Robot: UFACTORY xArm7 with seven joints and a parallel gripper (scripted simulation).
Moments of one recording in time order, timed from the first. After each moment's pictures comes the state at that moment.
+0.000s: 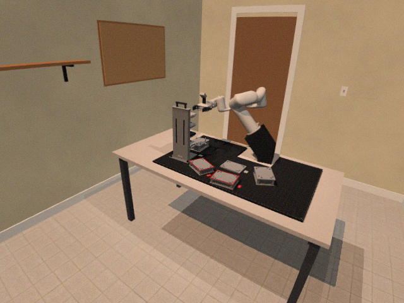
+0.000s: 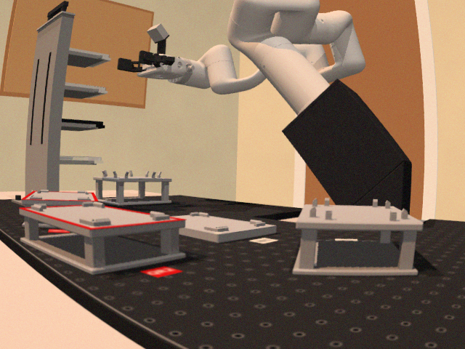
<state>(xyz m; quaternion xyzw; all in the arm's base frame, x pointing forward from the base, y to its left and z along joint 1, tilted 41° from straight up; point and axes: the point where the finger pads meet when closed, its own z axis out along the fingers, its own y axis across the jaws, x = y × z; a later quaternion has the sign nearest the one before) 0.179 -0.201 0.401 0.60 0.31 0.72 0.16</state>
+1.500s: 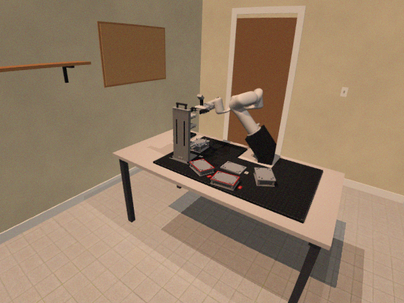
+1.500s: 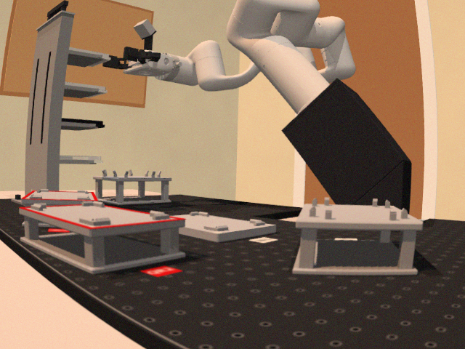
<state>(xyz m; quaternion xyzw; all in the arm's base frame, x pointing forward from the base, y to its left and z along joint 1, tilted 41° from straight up) 0.224 -0.189 0.405 0.60 0.31 0.72 0.16</state>
